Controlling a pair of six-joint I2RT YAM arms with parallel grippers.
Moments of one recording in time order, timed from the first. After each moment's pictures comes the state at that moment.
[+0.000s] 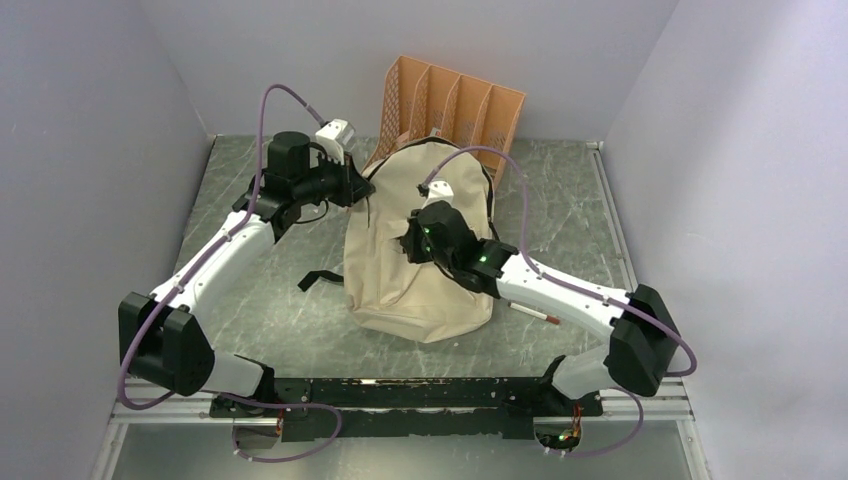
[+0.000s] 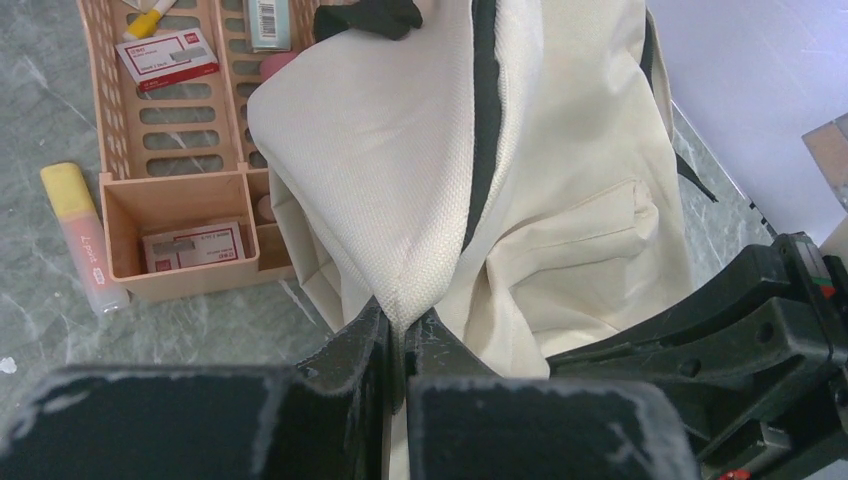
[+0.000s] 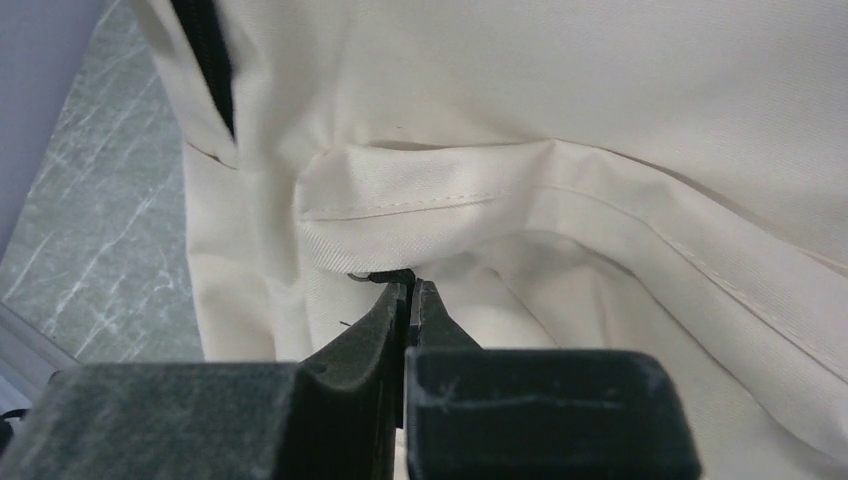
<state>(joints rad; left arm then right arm) -0.36 1.40 1.18 -0.18 0.45 -0.21 0.91 1.42 1.05 -0.14 0.26 0.52</state>
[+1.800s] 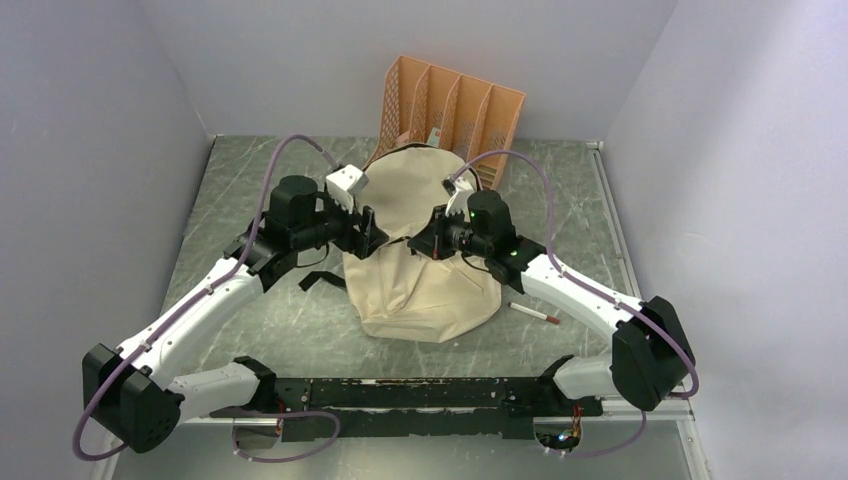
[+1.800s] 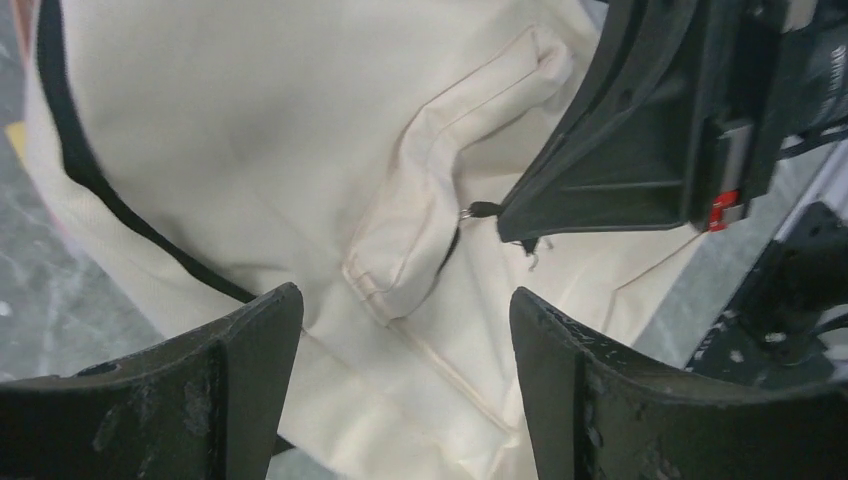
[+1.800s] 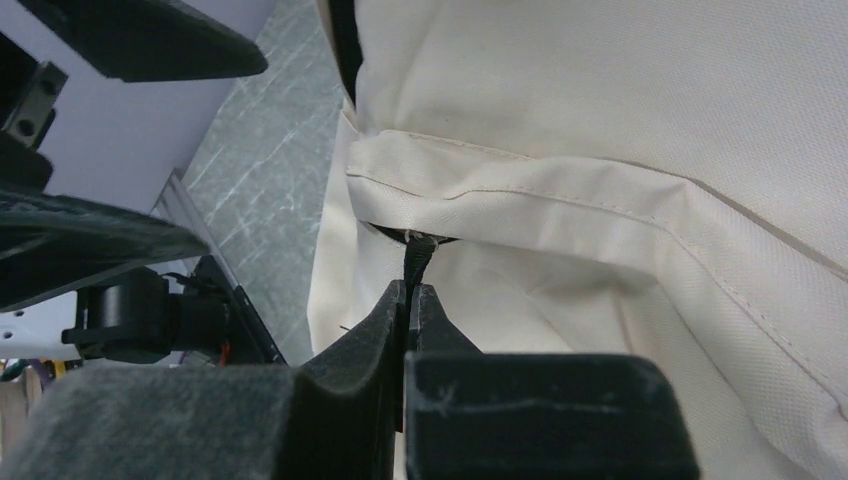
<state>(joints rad) -0.54 1.13 0.97 -0.25 0.30 -0.13 0.64 1.33 0.86 0.08 -0.34 0.48</state>
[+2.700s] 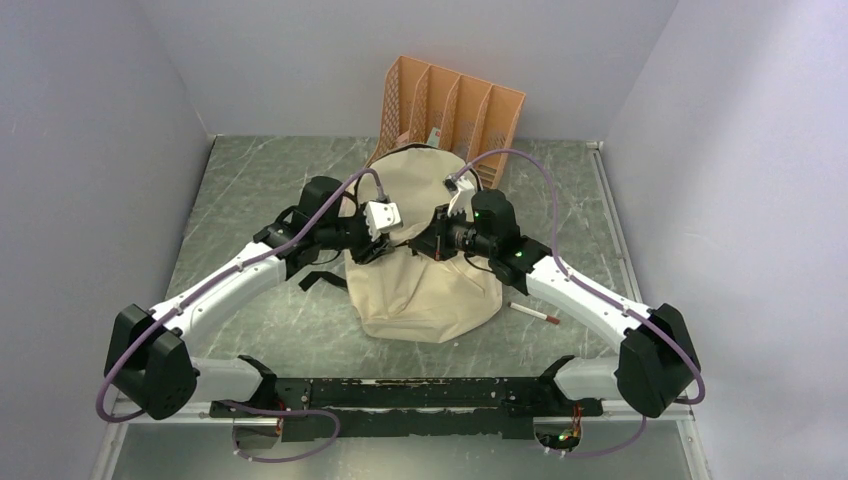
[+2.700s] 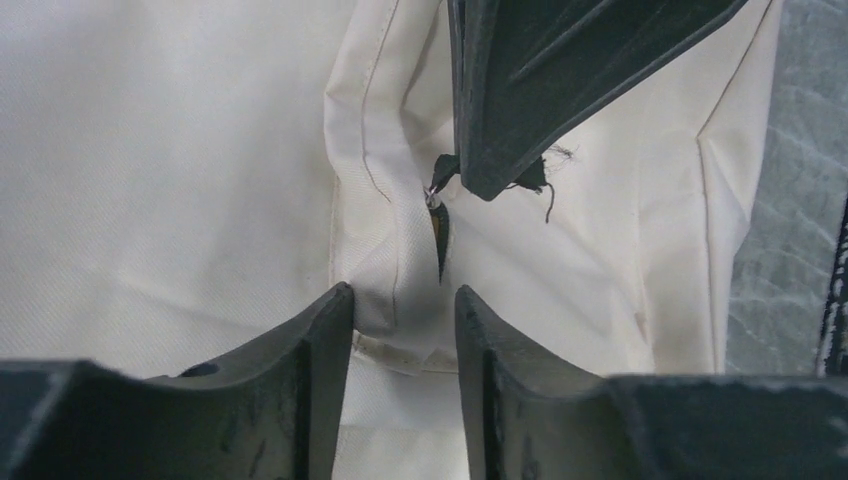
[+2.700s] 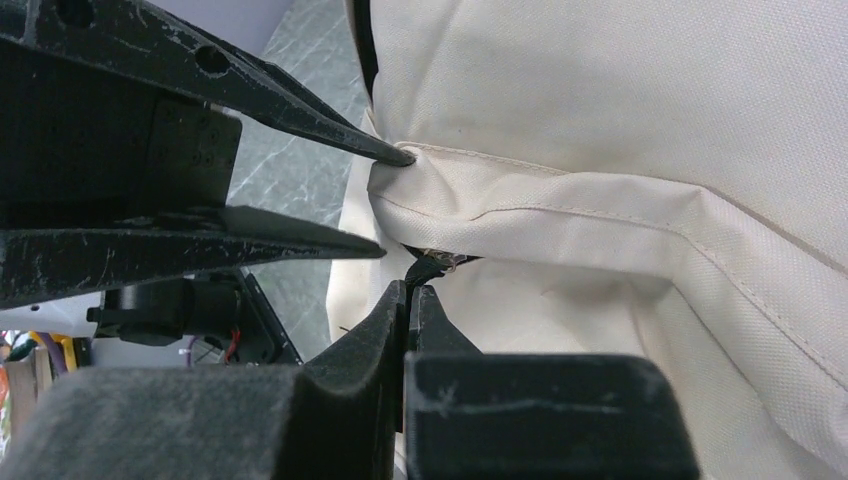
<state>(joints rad) -0.59 1.29 0.97 -0.26 0.51 0.50 0.64 1.29 0.87 0.05 -0.38 0.47</state>
